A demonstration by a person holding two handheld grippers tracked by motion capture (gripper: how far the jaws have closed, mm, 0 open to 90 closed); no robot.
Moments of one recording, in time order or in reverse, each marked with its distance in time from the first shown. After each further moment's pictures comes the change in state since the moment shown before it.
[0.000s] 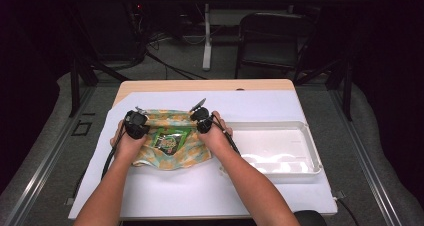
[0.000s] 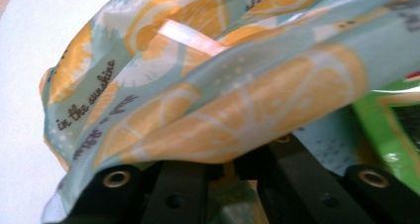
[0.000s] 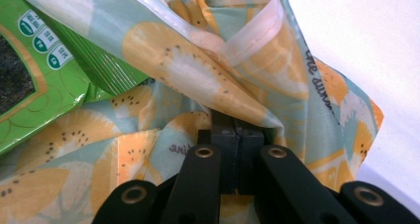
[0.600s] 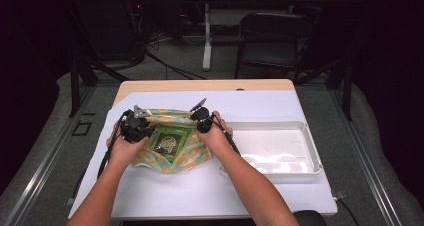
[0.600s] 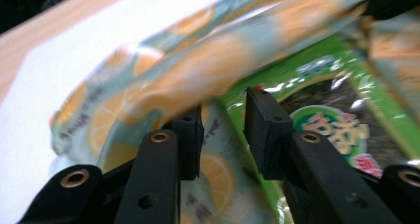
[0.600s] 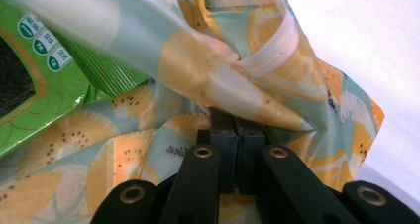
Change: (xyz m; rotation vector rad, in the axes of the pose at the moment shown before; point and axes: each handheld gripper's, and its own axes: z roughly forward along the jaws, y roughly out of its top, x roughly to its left) left arm -0.022 0.003 -0.073 -0.170 -0.107 0.069; right arm -0.001 0.000 0.000 -0.004 0.003 0.013
